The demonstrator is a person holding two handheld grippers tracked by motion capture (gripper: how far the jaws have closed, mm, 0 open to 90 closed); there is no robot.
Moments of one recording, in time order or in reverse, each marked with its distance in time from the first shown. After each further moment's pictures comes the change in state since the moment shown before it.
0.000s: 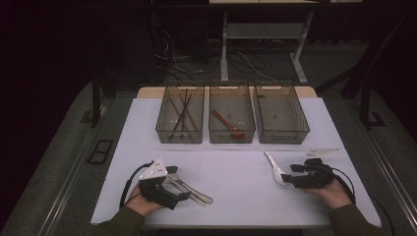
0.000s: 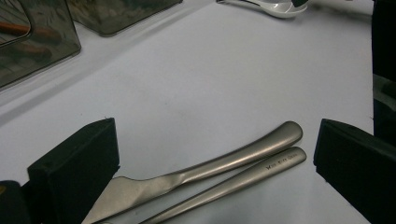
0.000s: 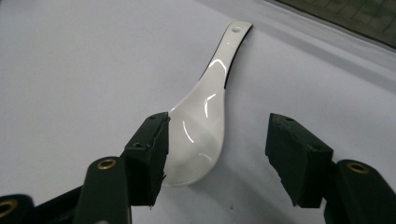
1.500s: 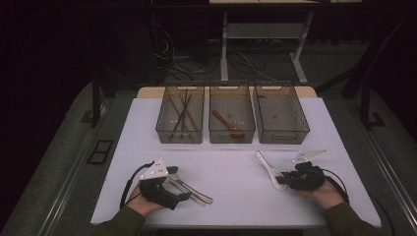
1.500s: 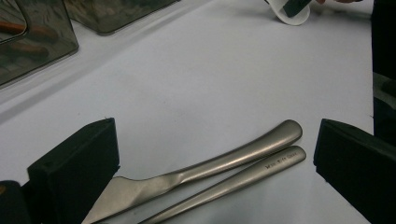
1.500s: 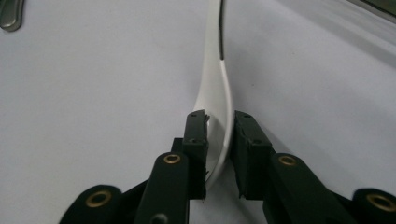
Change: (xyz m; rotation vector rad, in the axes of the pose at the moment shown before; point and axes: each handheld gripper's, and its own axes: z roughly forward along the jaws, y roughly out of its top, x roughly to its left) left arm -0.001 0.000 0.001 0.005 -0.002 0.003; right arm 0.015 0.003 0.014 0.048 0.081 -0.120
